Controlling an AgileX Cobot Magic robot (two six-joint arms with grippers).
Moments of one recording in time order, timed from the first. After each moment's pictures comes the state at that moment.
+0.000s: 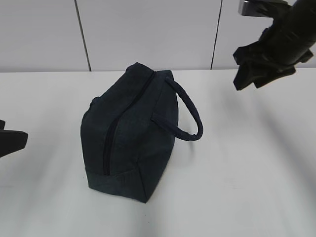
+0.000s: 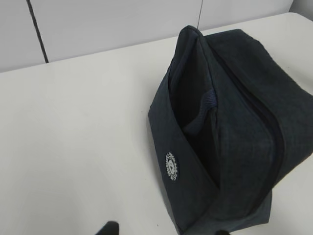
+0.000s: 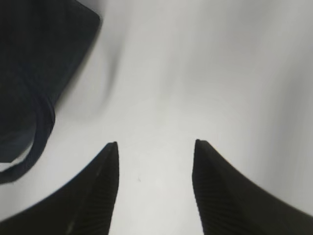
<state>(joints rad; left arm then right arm) -0.21 0.85 -0.50 -0.62 0.48 0.75 0.13 1.67 -1.40 0.25 1.01 -0.22</state>
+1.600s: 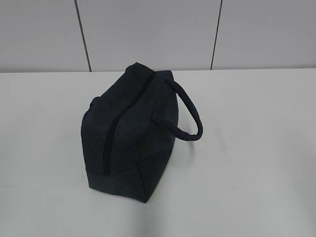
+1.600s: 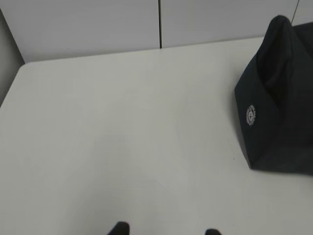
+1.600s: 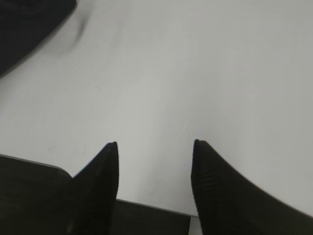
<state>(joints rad) -0.21 0.07 -0.54 0.09 1.14 0.00 0.14 0.19 -0.62 -0.01 1.19 -0.09</state>
